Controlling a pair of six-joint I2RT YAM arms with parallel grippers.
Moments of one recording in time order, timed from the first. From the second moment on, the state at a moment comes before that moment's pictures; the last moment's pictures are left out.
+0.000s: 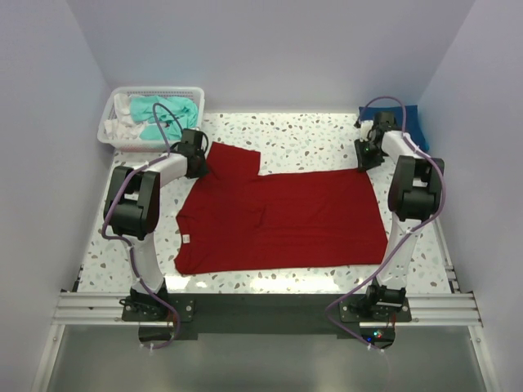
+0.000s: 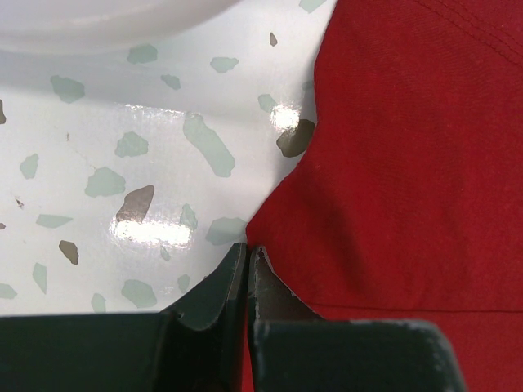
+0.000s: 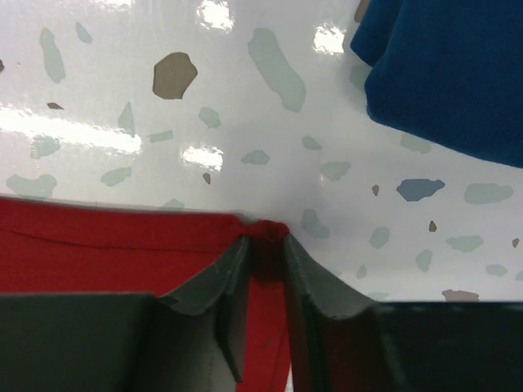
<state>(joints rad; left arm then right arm) -0.19 1.97 1.27 -0.25 -0.16 -0.35 -0.10 2.20 1.70 -0.66 -0.09 -0.27</state>
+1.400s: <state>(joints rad) -0.19 1.77 1.20 -0.28 -0.15 -0.33 -0.10 1.86 1.35 -0.50 0.04 0.01</state>
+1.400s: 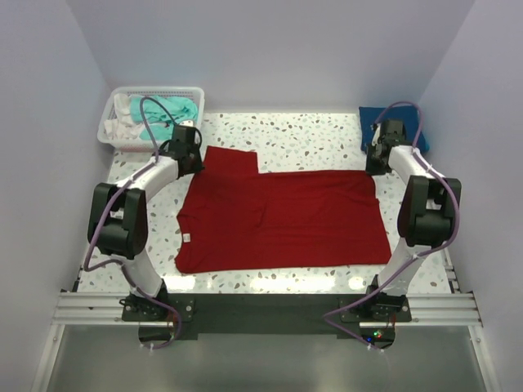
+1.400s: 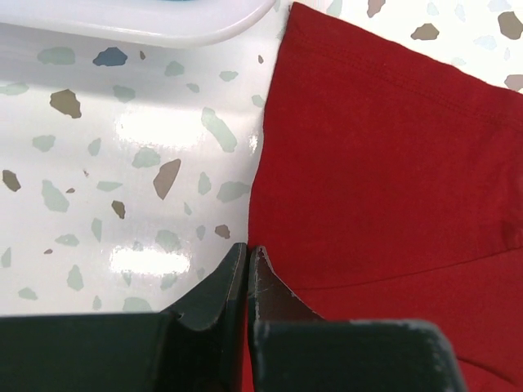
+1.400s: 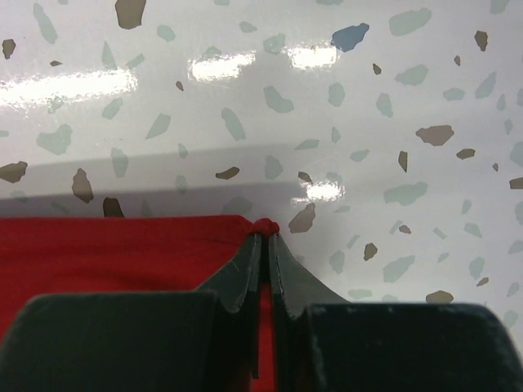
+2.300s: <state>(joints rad) -0.19 1.63 1.06 -0.33 -0.22 -0.36 -0.10 1.59 1.07 -0.46 0.19 0.17</state>
